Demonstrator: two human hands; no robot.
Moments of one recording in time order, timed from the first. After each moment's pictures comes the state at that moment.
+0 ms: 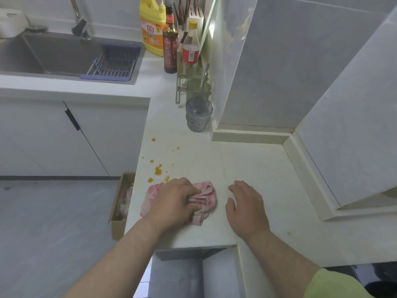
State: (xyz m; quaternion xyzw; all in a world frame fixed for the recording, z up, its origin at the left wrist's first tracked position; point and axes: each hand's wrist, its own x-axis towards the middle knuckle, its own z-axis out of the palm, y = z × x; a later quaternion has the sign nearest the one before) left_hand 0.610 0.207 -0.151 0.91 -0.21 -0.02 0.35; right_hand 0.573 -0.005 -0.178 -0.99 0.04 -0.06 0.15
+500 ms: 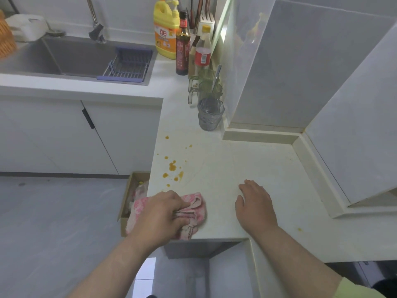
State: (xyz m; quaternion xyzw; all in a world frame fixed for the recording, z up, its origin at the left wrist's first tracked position) left_hand 0.563 0.268 -0.153 0.92 -0.17 -0.02 0.34; right_hand 0.567 0.007 -0.175 -0.99 0.06 -0.05 0.15
